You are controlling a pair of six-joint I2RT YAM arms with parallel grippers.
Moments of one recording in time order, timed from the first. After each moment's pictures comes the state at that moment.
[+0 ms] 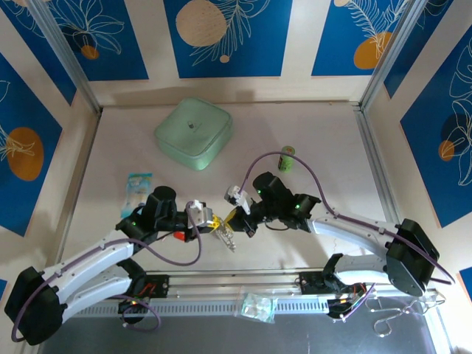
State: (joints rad) left arm -0.69 0.88 0.45 -0.09 0.67 0.48; right arm 0.88 1.22 0.75 -0.23 -0.57 0.05
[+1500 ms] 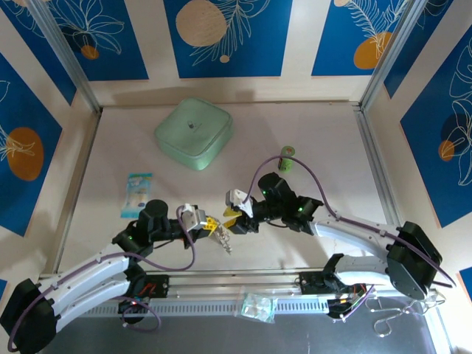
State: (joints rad) left arm -0.71 0.75 0.27 0.12 0.60 0.23; right arm 0.87 1.21 0.69 -0.08 -0.60 -0.25
